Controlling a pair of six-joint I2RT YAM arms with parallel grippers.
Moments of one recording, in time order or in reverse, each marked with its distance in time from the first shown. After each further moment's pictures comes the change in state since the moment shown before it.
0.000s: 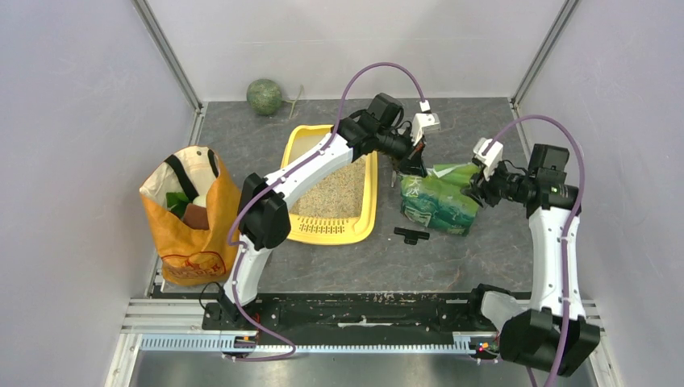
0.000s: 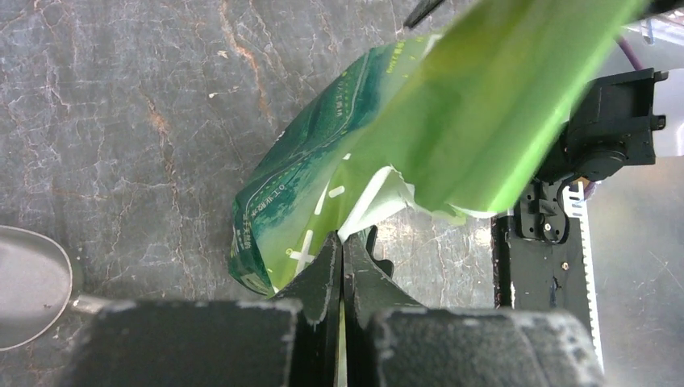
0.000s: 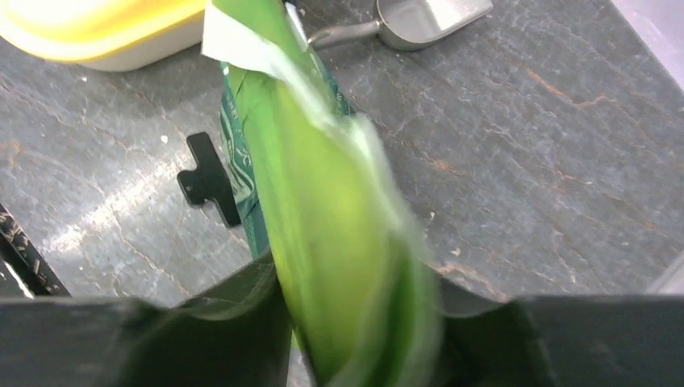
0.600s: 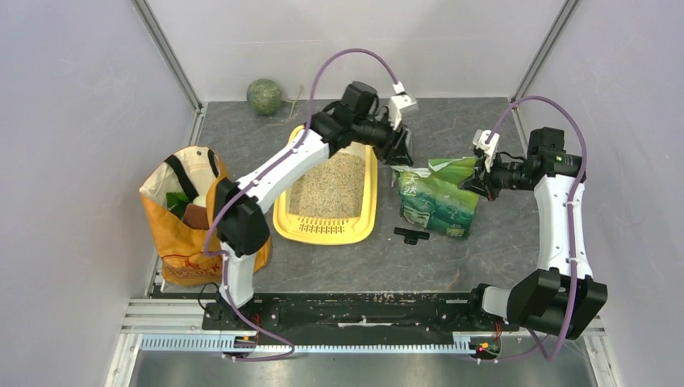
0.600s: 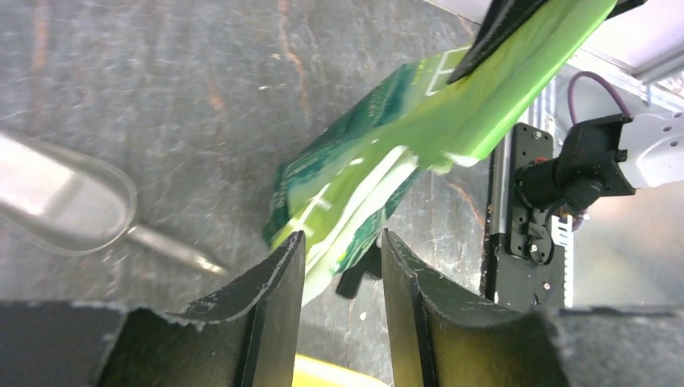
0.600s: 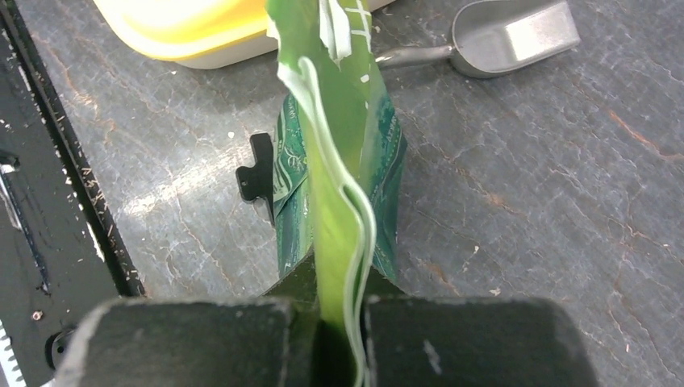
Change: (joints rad) left arm 0.055 -0.132 -0.103 0.038 -0.047 -0.103; right arm 0.001 0.235 0.199 -0.254 -0.131 -0.174
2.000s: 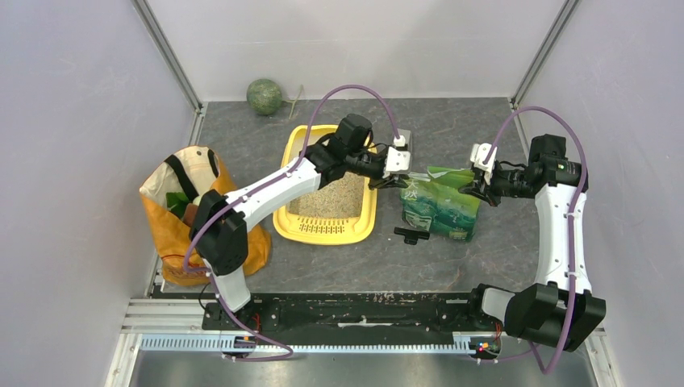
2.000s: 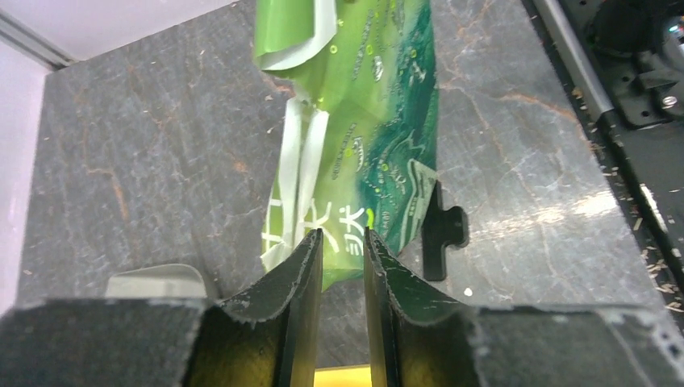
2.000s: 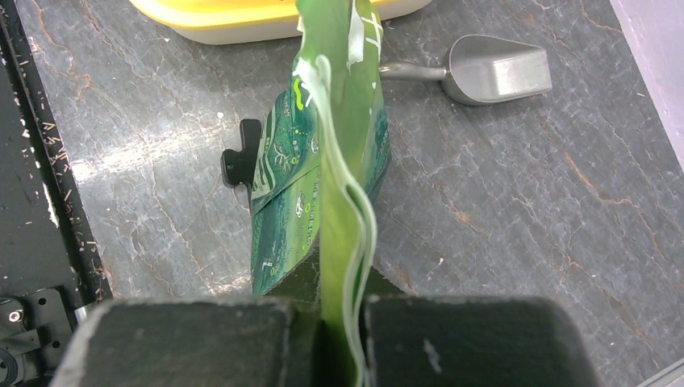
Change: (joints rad) left arm -0.041 -0.246 -0.474 0.280 0.084 0.600; right arm -0.002 -0.067 -0.025 -0.085 -0.020 -0.256
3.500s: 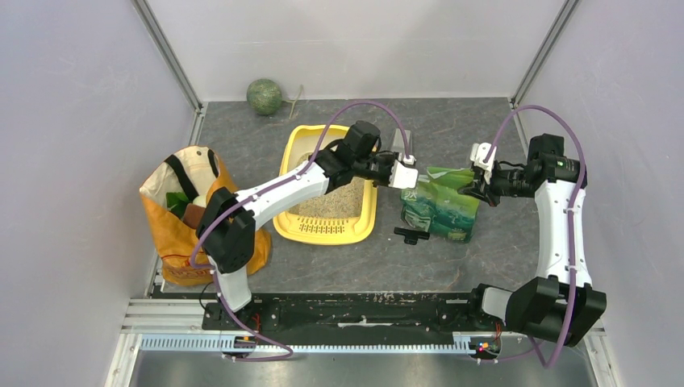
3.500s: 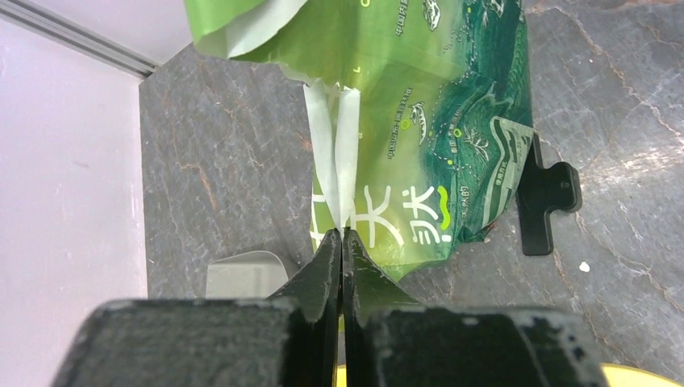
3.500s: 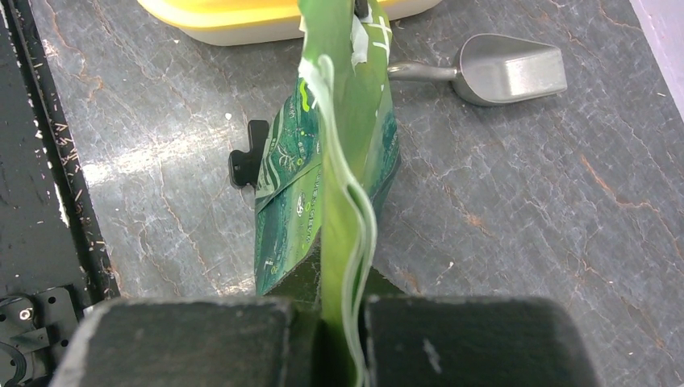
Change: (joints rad) left arm -0.044 0.040 -0.016 0.056 -0.175 0.274; right arm 0.000 0.025 0.000 -0.021 -0.009 -0.020
